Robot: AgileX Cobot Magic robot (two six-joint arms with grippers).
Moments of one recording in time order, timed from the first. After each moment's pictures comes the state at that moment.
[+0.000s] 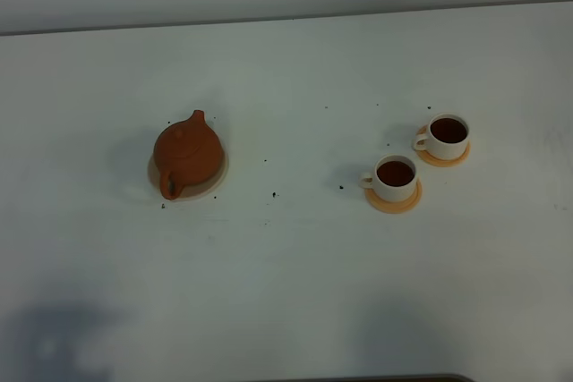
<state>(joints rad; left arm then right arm) 0.08 0.21 -0.51 -0.03 1.07 0.05 -0.10 0.00 -0.50 0.42 1.08 -0.35</state>
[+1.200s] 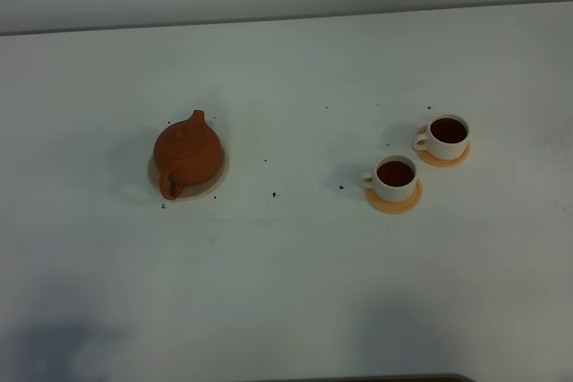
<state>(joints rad) 0.10 0.10 -0.51 -0.03 1.07 0.05 -0.06 0.00 -0.50 0.42 1.08 -0.35</state>
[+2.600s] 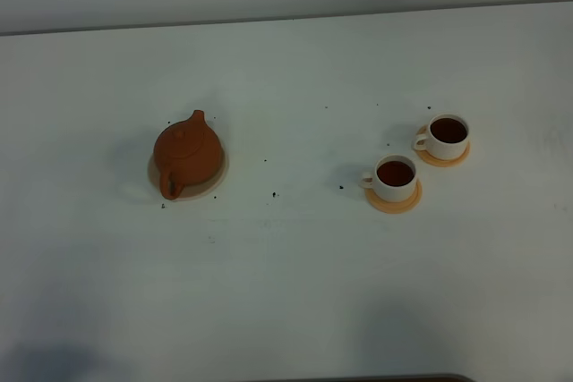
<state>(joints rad) 0.02 -0.01 -0.51 -0.03 1.07 0.05 -0.06 0.00 -0.50 0.42 1.08 -0.35</state>
